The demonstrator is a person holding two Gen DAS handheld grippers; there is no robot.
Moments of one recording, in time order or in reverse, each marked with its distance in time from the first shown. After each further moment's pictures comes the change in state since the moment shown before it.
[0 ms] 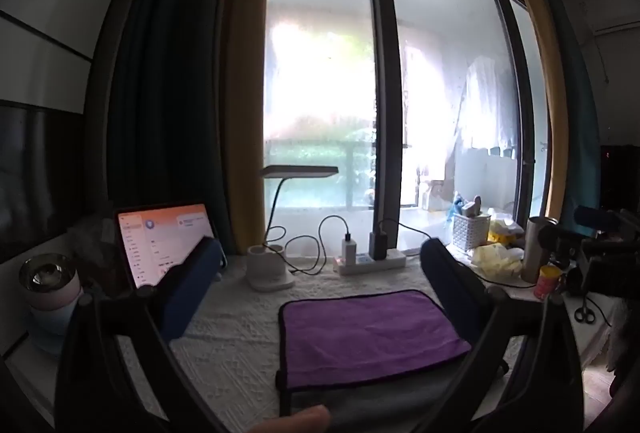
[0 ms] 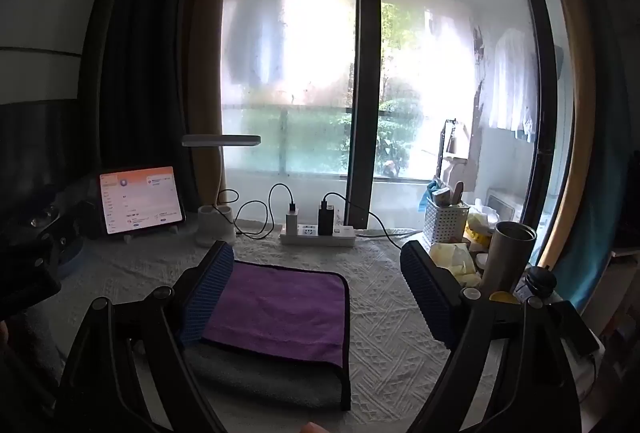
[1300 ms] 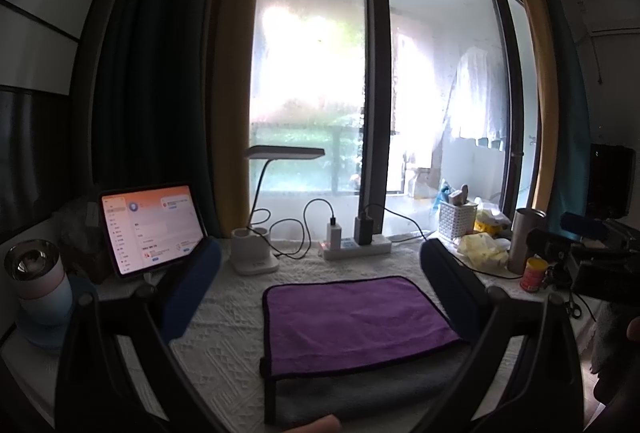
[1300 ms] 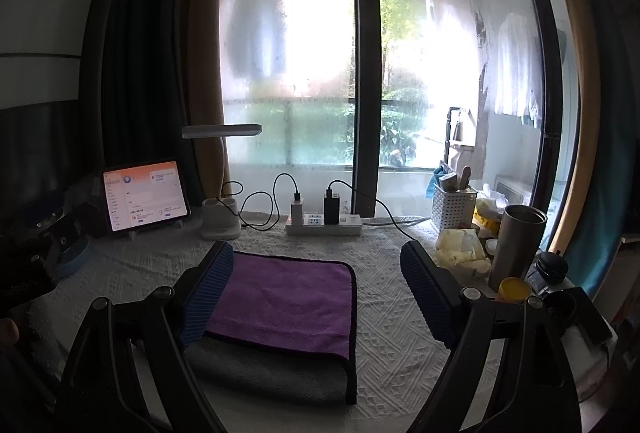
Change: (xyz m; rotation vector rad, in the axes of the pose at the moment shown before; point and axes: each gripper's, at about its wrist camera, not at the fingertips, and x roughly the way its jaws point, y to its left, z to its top) left arm 0.012 -0.001 -0.002 -0.009 0.093 -0.040; right arm 0.008 -0.005 -0.007 0.035 0.027 0.025
